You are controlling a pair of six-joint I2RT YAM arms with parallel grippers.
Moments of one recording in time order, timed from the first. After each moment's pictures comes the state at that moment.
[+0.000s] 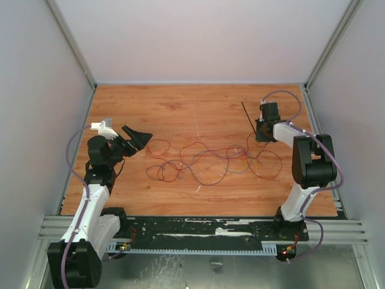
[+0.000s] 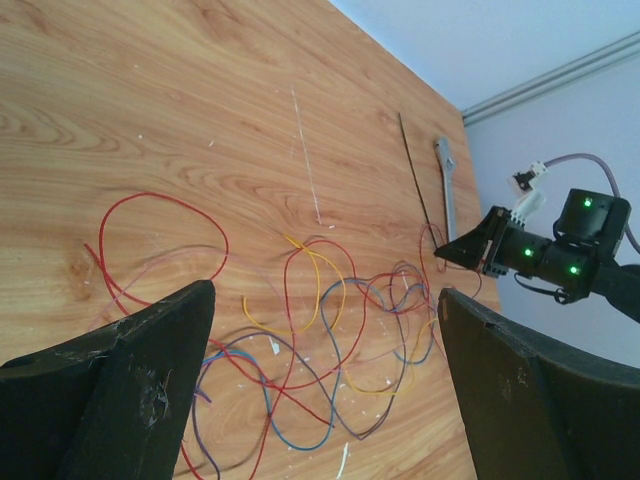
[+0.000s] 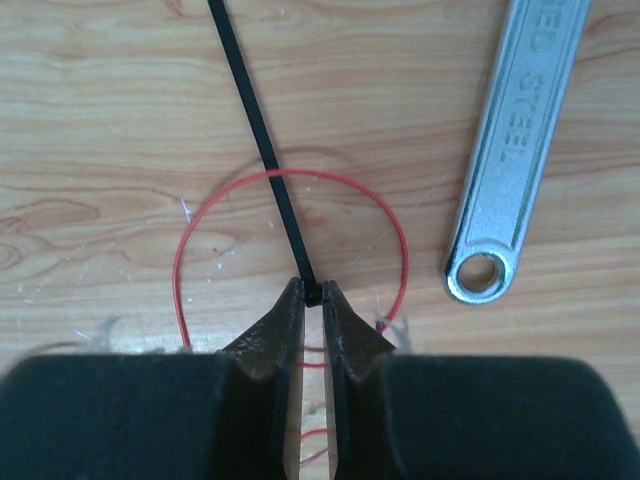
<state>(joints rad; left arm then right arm) 0.05 0.80 0.45 0.12 0.44 -0.72 0.10 1.80 1.09 -0.27 0.08 0.15</state>
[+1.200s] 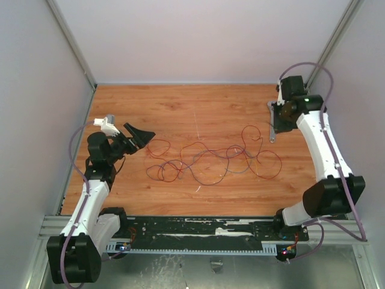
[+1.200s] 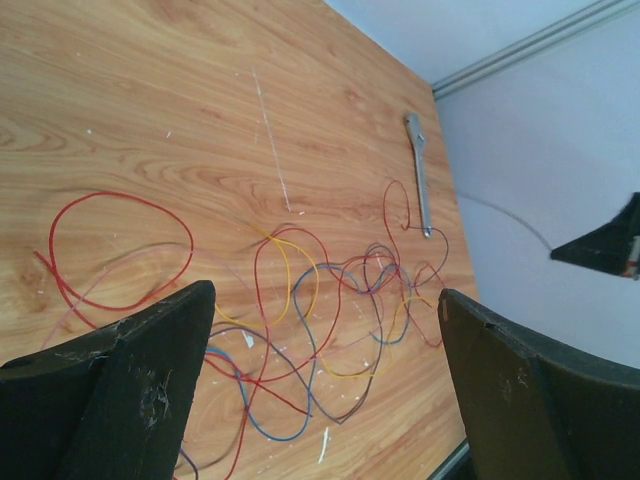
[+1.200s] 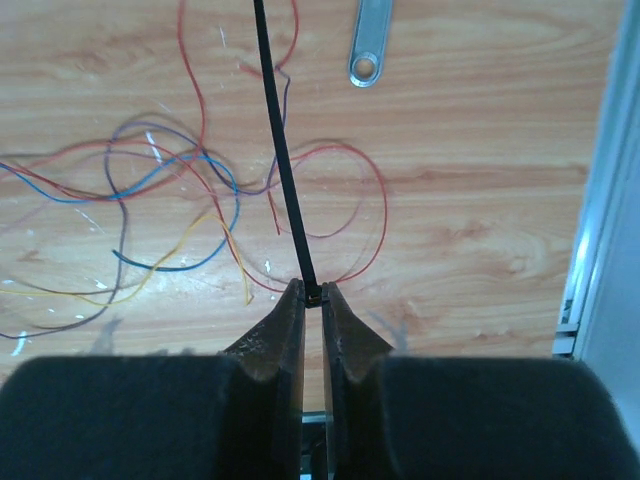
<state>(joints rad) 0.05 0.86 0.48 0.14 0.54 -0.73 0.11 1.49 1.50 -1.11 0.10 0.11</state>
